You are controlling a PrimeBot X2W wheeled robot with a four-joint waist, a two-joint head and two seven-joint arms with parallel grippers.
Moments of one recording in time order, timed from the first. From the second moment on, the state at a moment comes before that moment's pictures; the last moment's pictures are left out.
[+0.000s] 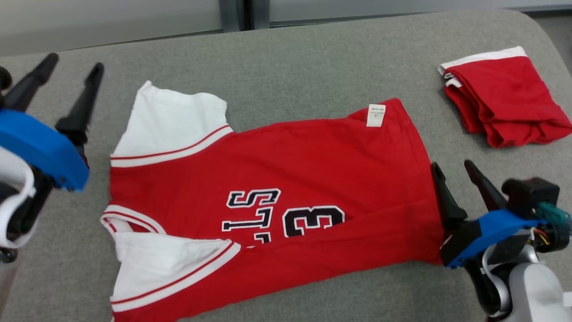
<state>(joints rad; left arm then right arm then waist) -0.46 0.65 -0.27 -0.15 -0.65 0.01 0.38 -0.17 -0.05 -0.08 0.06 0.18 0.13 0.15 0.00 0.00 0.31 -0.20</state>
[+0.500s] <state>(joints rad) -0.80 0.69 -0.36 0.25 -0.70 -0.09 0.68 -0.41 -0.05 0.16 0.14 0.17 0.13 0.20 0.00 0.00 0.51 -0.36</state>
